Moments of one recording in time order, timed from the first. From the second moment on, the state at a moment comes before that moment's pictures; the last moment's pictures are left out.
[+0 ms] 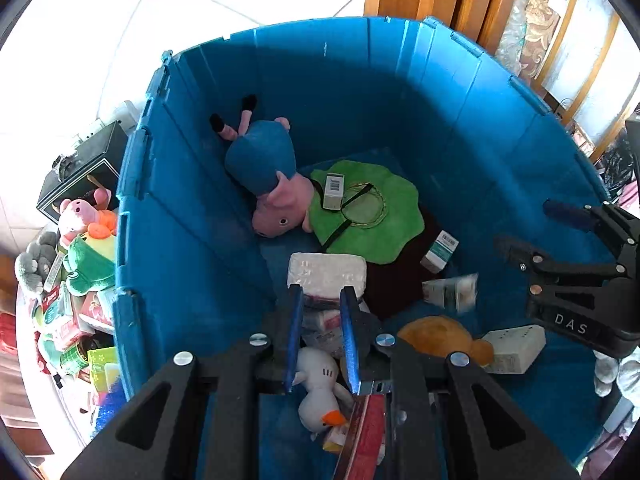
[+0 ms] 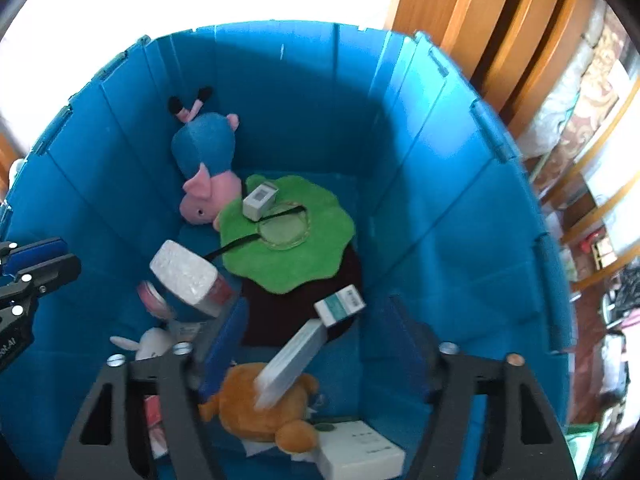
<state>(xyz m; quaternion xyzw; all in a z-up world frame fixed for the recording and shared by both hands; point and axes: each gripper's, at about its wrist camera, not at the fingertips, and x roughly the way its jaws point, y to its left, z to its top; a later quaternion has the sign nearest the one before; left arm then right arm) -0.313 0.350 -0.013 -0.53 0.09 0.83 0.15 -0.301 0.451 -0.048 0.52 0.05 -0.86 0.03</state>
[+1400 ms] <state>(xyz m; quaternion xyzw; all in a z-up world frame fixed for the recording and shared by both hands) -0.116 0.003 0.018 -0.33 0.01 0.94 0.01 -0.100 0.157 0.033 0.27 0.03 -0.93 0.26</state>
